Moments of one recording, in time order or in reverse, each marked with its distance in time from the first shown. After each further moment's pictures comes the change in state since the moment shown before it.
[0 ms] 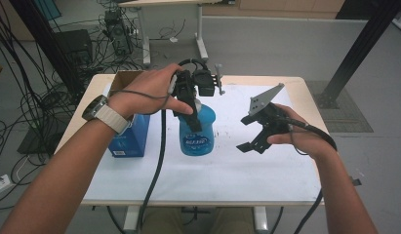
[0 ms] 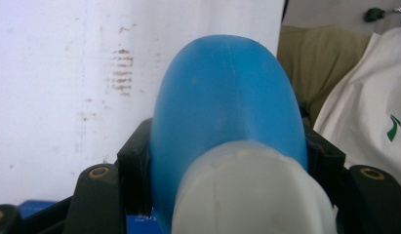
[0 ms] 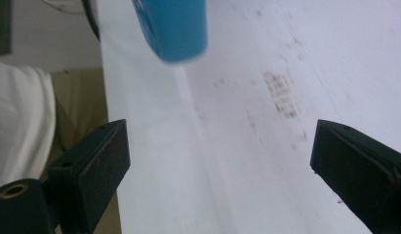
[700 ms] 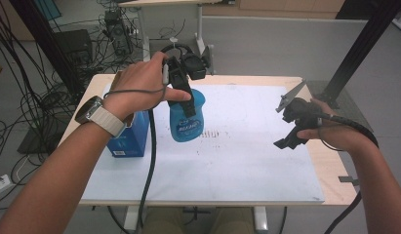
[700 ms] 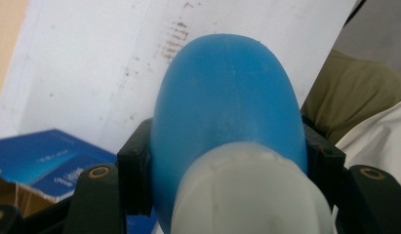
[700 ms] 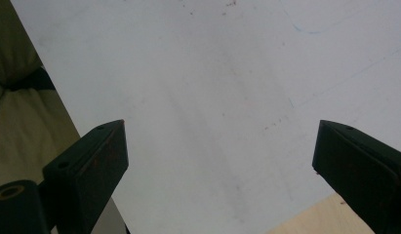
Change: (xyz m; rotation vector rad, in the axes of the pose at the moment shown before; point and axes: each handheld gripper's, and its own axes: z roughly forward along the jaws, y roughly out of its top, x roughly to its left) left arm 0.007 -0.010 -0.028 0.018 0.131 -0.299; right arm -0.022 -0.039 -0.047 0.326 -0.186 0.149
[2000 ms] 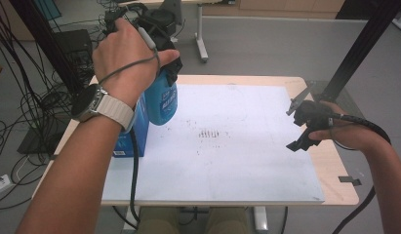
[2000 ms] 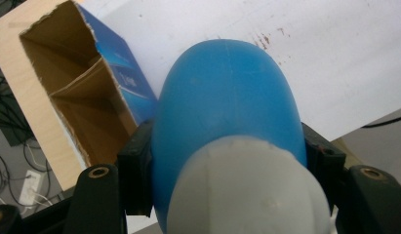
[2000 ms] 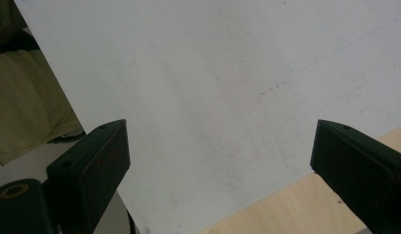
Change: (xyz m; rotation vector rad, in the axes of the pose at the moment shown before) left arm 0.017 -0.027 -0.075 -0.045 0.161 -0.651; right arm -0.013 -0.022 0.001 0.066 0.020 -0.008
